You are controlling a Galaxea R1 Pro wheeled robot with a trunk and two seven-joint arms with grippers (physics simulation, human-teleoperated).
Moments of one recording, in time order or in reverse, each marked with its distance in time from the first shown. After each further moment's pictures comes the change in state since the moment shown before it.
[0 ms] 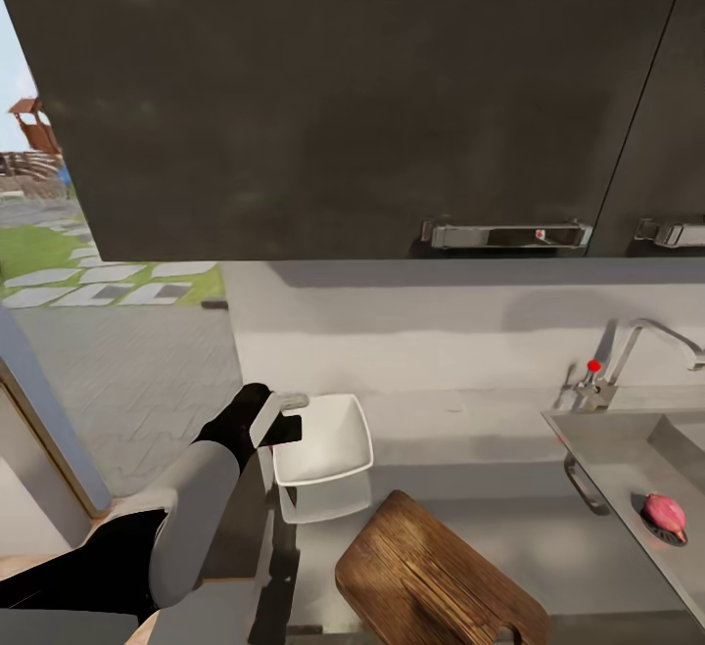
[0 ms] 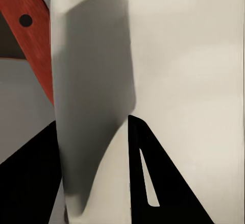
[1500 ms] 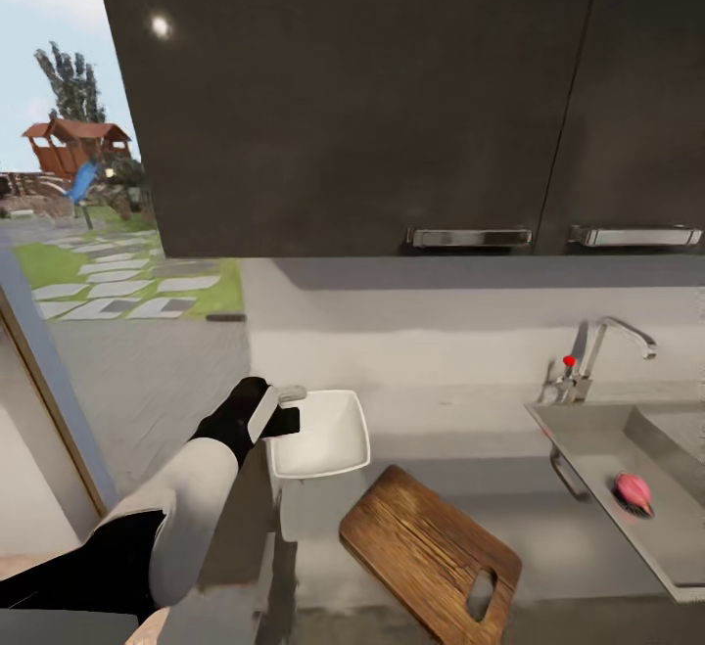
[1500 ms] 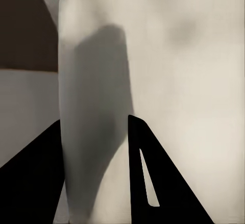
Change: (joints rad) left arm 0.000 0.000 0.001 -0.049 -0.005 0.010 0.002; right arm 0.000 0.000 0.000 -0.001 0.001 0.001 0.000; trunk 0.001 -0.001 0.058
